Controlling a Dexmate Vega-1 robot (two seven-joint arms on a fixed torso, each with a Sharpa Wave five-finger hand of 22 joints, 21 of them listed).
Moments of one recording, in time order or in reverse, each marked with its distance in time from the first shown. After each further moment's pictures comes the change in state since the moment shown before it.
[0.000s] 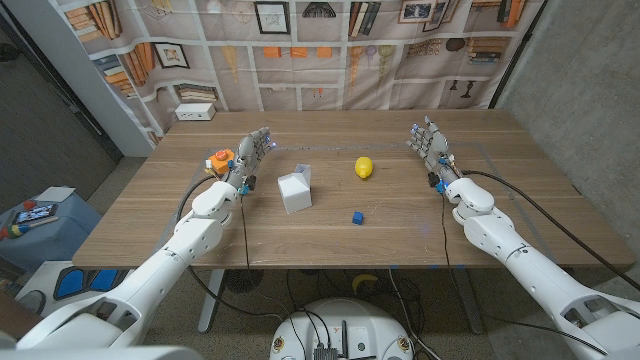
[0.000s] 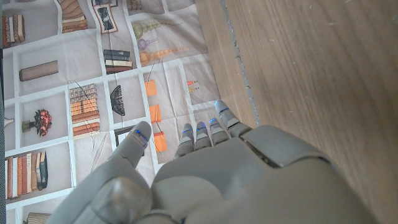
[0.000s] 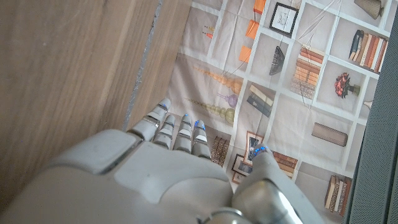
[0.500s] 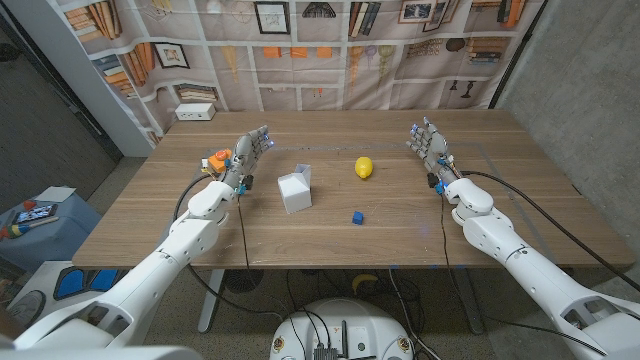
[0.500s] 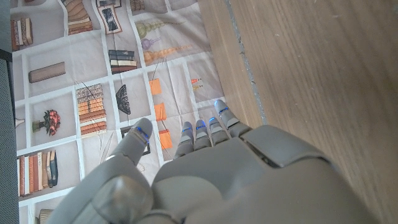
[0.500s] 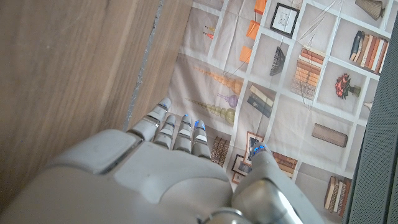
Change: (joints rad) left arm 0.047 0.036 -0.017 -0.081 0.005 0.001 0.026; left_hand 0.026 0.016 0.003 -0.051 0.000 0.035 -0.002 0.007 0.000 0.037 -0.021 0.007 0.000 0.029 -0.007 0.000 -0.003 0.022 -0.011 -0.012 0.000; right arm -0.006 -0.003 0.000 -0.010 -0.004 -0.002 -0.008; right_hand 0.000 0.000 0.003 -0.003 0.000 -0.004 0.004 0.000 0.000 0.000 0.000 0.000 -0.001 -0.001 -0.007 0.000 -0.004 0.003 -0.011 0.000 0.000
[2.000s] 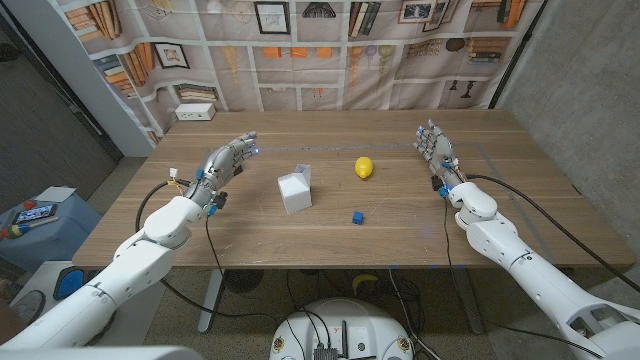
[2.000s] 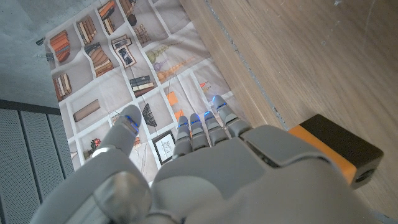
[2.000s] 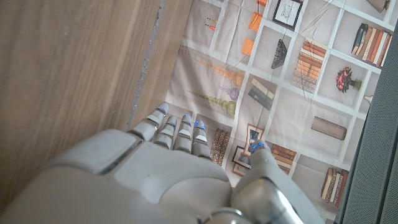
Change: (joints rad) left arm 0.305 0.256 -0.147 -0.308 0.102 -0.055 0.049; left_hand 0.157 -0.092 -0.024 -0.157 -0.009 0.068 -0.078 0.004 0.000 0.088 -0.072 0.003 0.000 0.077 -0.053 0.000 0.003 0.074 -0.022 -0.116 0.000; right arm -0.036 -0.008 0.018 -0.019 -0.002 0.019 -0.032; right_hand 0.017 0.017 0.003 -0.017 0.000 -0.005 0.005 0.000 0.000 0.000 0.000 0.004 -0.005 0.000 -0.025 0.000 -0.022 -0.064 -0.028 -0.008 0.000
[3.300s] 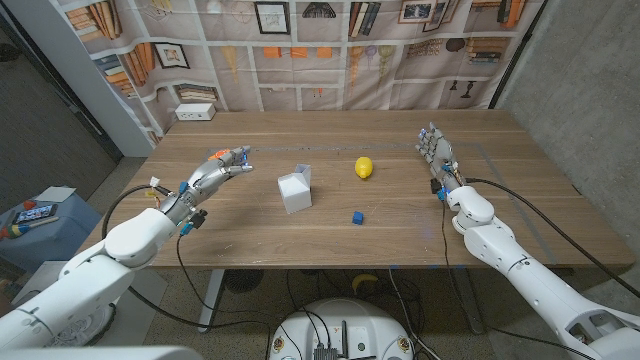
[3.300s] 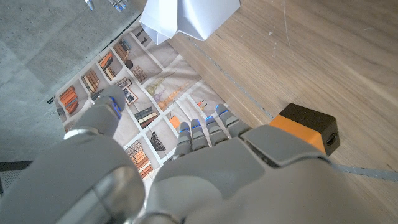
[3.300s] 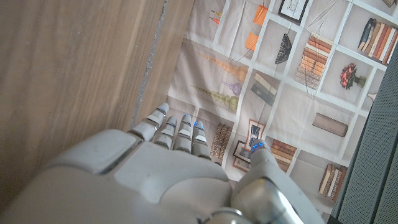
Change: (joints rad) left arm 0.244 0.147 -0.176 -0.155 0.111 0.036 -0.026; left_hand 0.225 -0.169 -0.006 0.006 0.005 -0.143 0.016 0.000 0.005 -0.121 0.016 -0.019 0.005 -0.113 0.005 -0.009 0.000 -0.075 0.000 -0.186 0.000; right arm -0.023 0.016 -0.001 -0.009 -0.035 0.020 -0.064; right_hand 0.000 0.000 0.005 -0.005 0.000 -0.005 0.005 0.000 -0.001 -0.006 -0.006 0.000 0.000 -0.004 0.004 0.000 -0.018 -0.007 -0.007 0.004 0.000
